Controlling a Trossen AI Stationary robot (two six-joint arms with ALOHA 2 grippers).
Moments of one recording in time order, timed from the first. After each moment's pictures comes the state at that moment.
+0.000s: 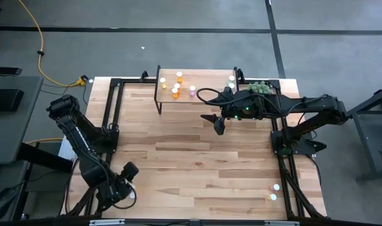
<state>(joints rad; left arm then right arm) -0.92 1.41 0.92 -0.84 -0.14 -0.27 0.03 1.32 1.33 -0.42 0.24 0.21</state>
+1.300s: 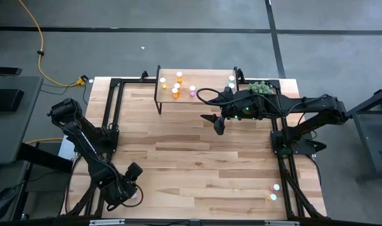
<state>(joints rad) -0.87 1.48 0.83 -0.69 -0.12 -0.28 0.03 1.32 1.33 -0.42 0.24 0.21</state>
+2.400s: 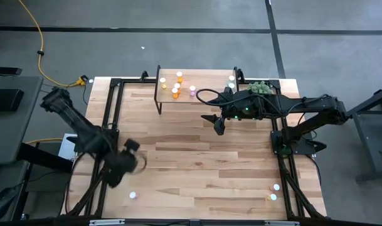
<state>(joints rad) -0.58 1.17 1.03 -1.12 -0.06 -0.23 0.03 1.32 1.33 -0.44 0.24 0.21</state>
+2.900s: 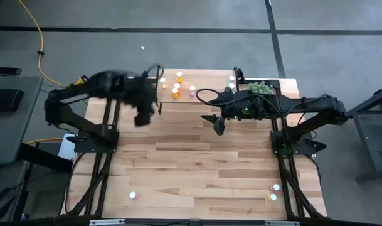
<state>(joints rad) 0.30 1.36 1.65 -1.40 -0.15 0.07 0.03 1.33 1.33 -0.44 0.24 0.23</state>
